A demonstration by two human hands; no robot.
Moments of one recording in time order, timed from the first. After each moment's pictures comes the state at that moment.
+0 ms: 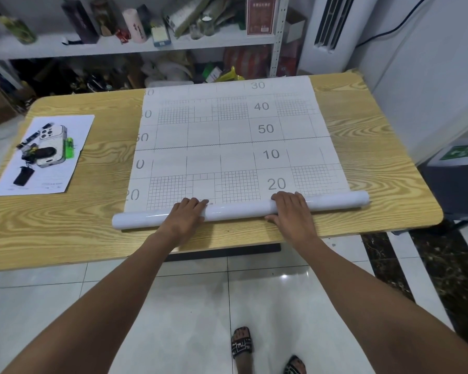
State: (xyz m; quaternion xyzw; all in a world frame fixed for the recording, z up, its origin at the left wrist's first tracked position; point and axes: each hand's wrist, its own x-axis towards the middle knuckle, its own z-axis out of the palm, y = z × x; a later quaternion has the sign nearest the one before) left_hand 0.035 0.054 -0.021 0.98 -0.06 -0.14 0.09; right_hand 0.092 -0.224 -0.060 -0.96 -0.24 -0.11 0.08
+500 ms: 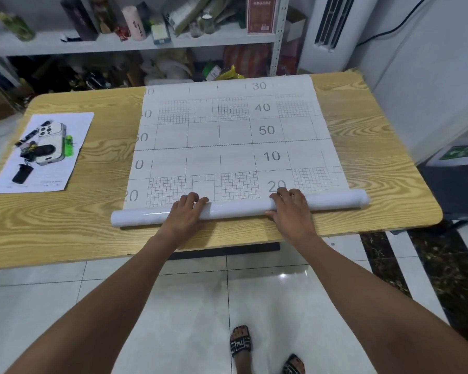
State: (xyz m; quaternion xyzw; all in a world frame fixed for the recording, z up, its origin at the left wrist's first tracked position) left_hand 0.030 0.051 -0.022 0.99 -0.06 -0.07 0.09; right_hand 0.093 -0.219 -0.057 -0.97 -0.22 -0.09 0.04
